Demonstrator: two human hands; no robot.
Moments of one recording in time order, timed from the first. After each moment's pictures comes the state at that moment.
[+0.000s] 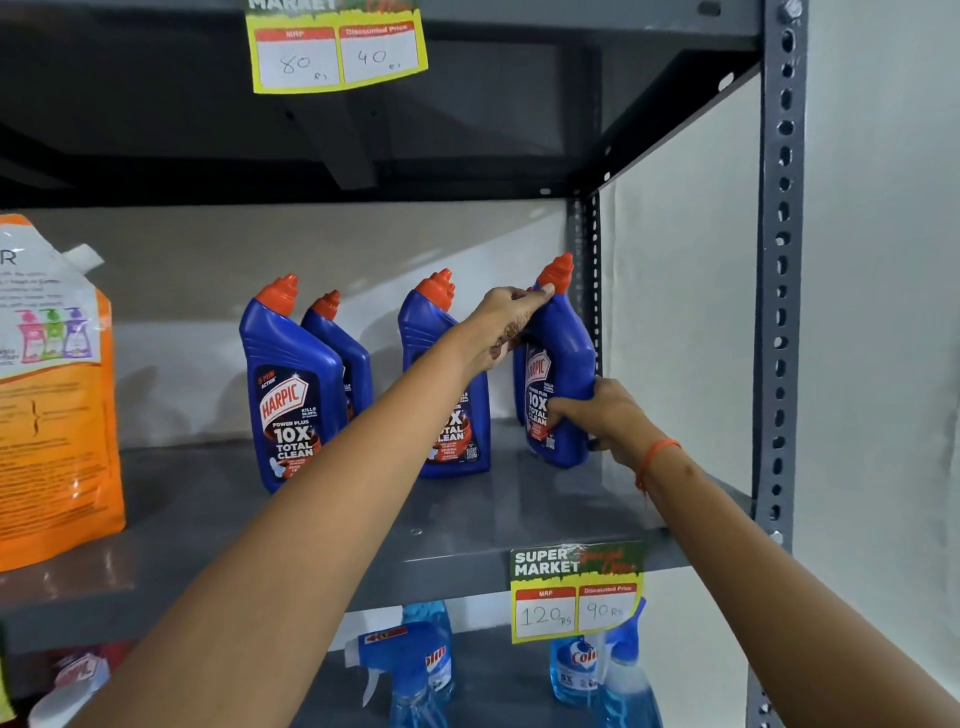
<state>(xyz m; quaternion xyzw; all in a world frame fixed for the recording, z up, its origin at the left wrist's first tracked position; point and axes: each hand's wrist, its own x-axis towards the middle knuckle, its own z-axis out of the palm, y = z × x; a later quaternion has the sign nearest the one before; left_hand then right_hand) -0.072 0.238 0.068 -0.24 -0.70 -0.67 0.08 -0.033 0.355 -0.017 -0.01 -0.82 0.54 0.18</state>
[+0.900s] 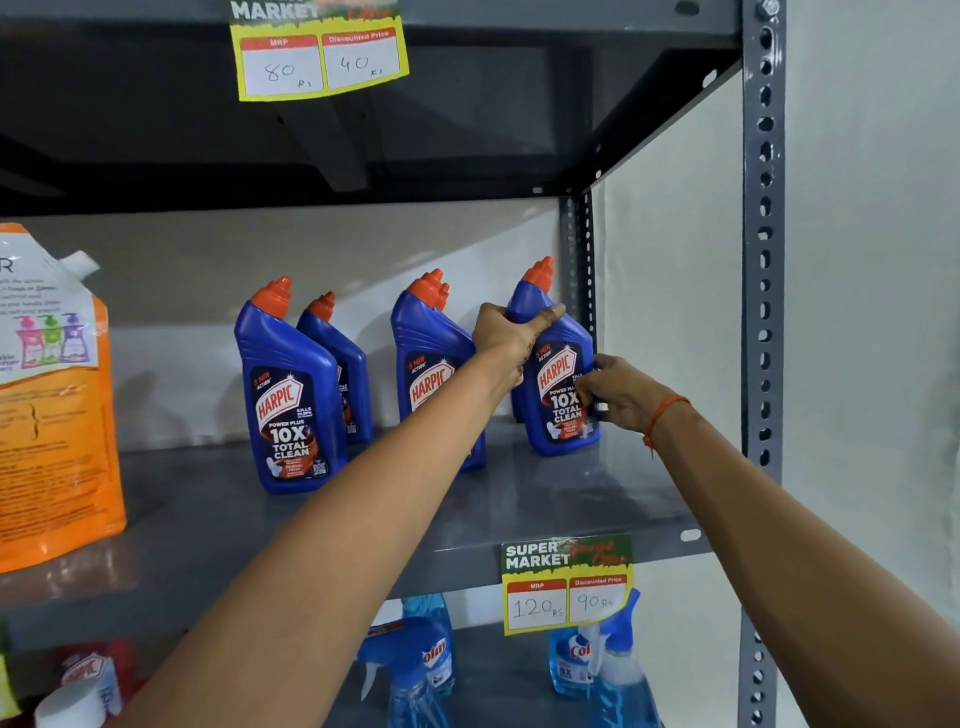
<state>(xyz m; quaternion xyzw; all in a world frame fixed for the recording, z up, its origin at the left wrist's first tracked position) -0.072 0.259 0.044 -0.12 -0.66 -0.72 0.18 -0.057 0.378 0.000 0.00 -0.75 0.65 0.12</state>
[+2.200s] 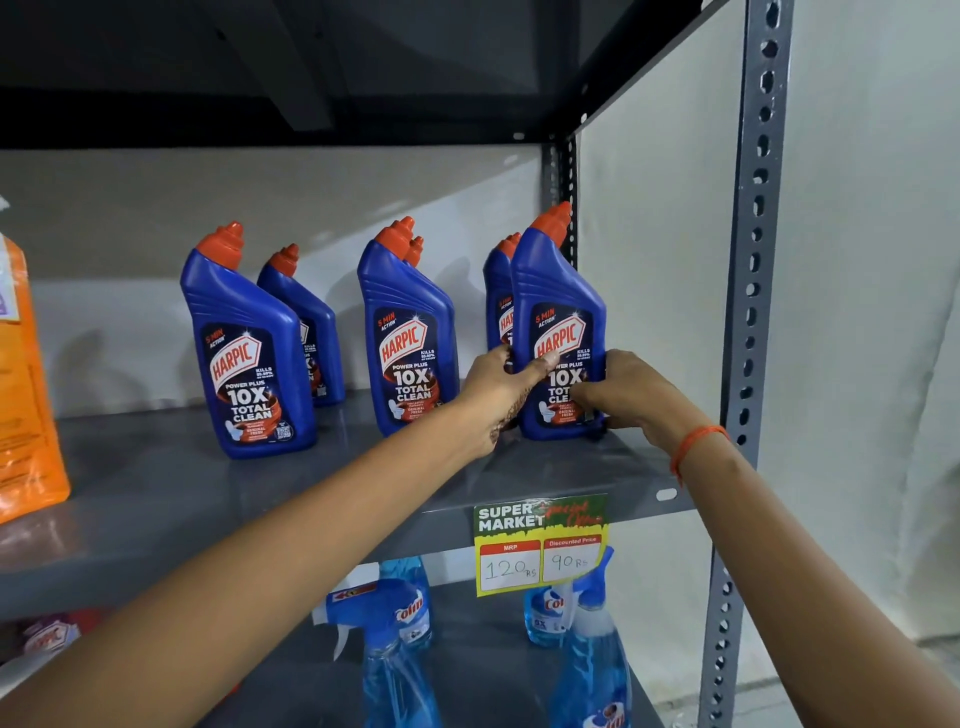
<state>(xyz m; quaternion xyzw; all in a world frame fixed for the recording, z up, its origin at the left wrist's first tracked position) -0.015 0.252 -0.029 -0.14 -0.74 -0.66 0.07 -0.001 0.392 -0.028 0.01 -0.87 0.46 0.15</state>
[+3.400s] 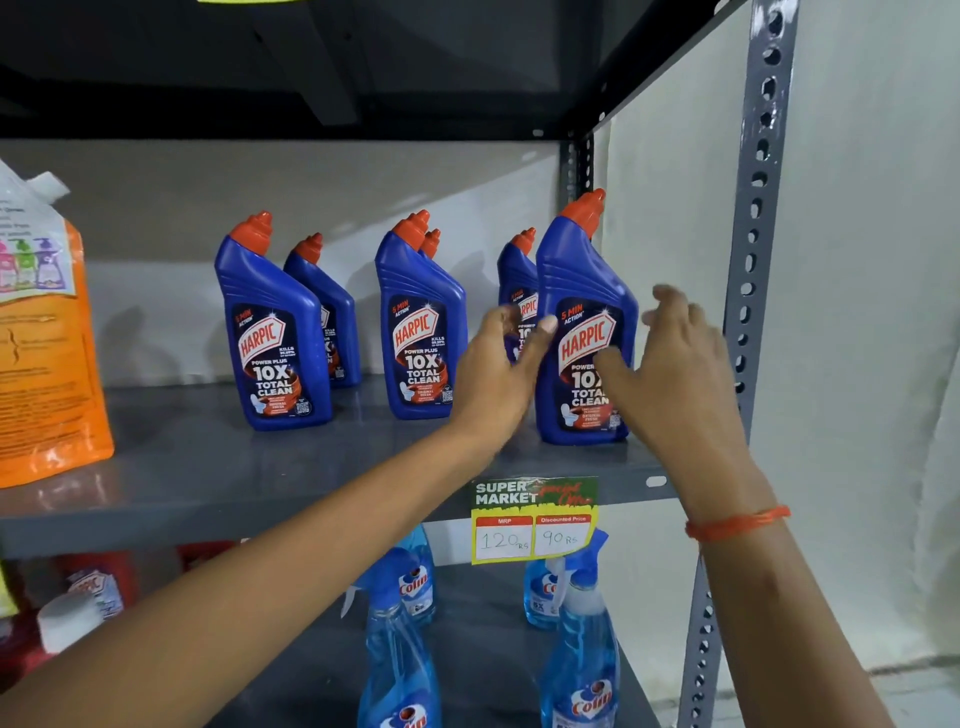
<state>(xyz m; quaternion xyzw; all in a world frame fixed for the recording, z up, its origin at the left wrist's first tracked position) 0.051 0.248 -0.028 -0.20 -0.76 -0.56 0.27 0.098 0.369 -0.022 0.00 -0.83 0.29 0.48</state>
